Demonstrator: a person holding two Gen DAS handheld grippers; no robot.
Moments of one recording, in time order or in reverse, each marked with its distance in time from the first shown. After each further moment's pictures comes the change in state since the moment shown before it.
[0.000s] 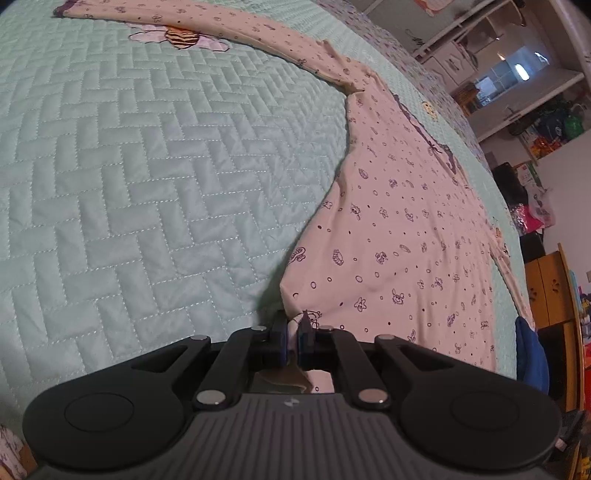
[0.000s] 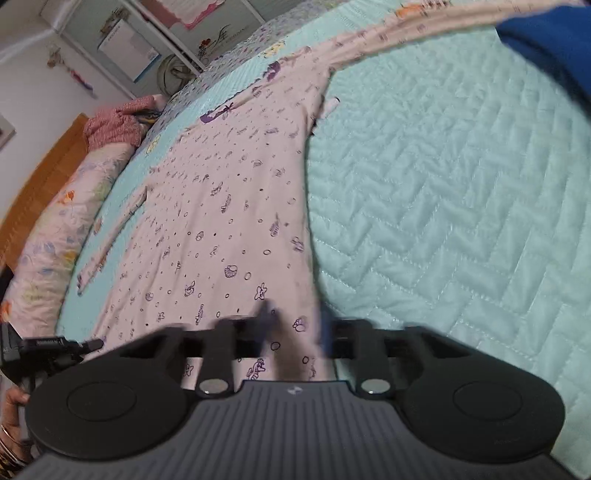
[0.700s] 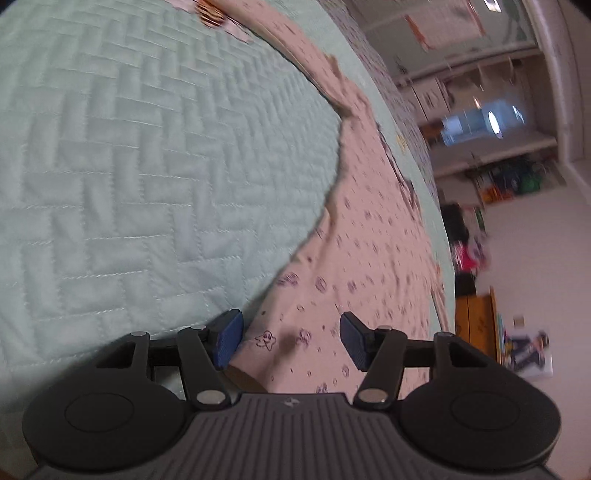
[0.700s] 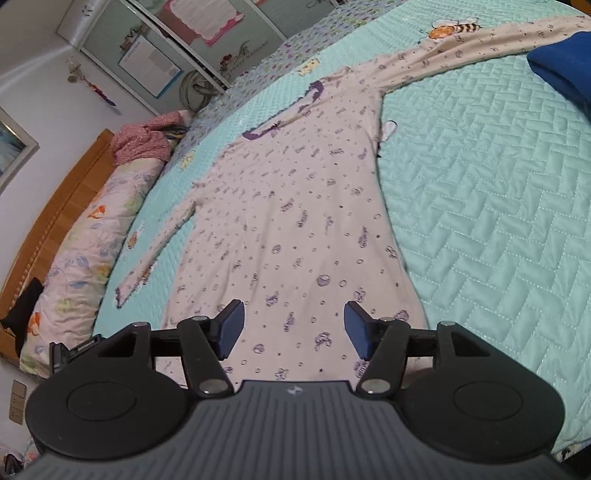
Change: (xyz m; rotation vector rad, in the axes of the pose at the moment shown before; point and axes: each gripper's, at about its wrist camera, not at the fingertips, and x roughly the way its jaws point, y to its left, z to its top) left arm 0.004 0.049 0.014 -0.149 0.038 -0.276; right arm -0.029 0.065 -0.005 -0.040 -0.067 0.023
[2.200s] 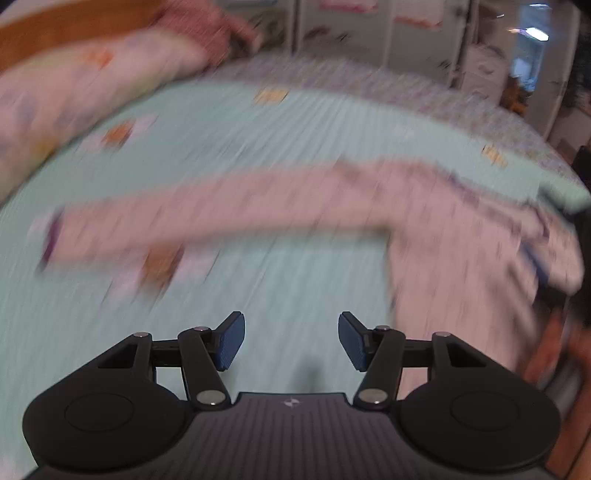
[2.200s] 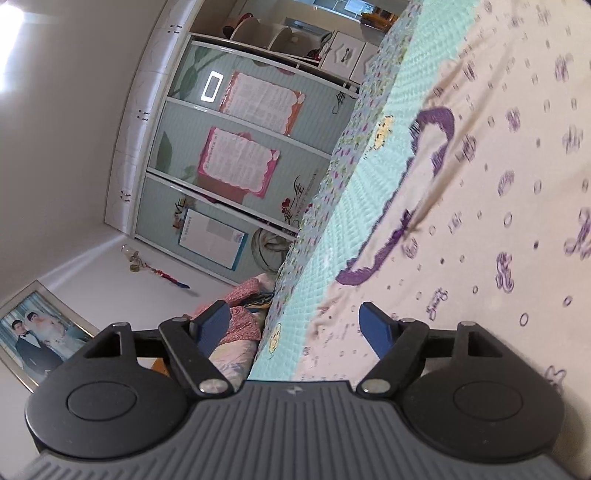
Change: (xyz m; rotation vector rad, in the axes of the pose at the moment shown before) left arm 0.063 -0.120 0.080 0.449 -0.309 0.688; right arm 0.316 0.063 0.141 0.367 -0.490 0.422
